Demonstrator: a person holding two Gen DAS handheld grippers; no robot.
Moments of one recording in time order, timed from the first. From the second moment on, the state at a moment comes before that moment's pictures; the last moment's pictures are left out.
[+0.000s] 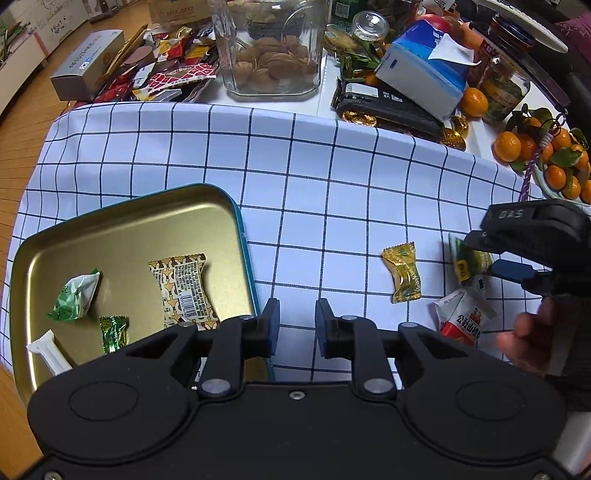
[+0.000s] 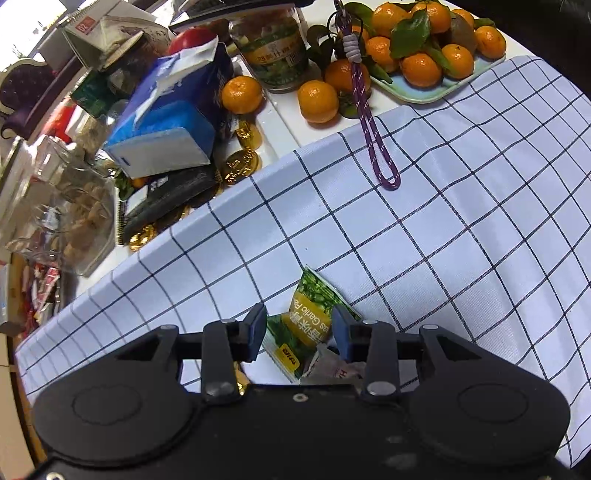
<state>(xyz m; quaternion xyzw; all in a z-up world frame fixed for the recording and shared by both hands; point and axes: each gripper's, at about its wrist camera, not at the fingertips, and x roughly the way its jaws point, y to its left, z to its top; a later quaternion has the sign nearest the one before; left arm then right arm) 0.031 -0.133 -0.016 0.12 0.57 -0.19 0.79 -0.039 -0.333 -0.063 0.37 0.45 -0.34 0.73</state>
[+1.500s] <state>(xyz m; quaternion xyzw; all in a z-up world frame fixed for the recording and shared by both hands) 0.028 -0.137 -0.031 0.13 0.59 -0.19 0.77 -0.088 -0.352 -0.047 0.41 0.42 -0.34 0.74</state>
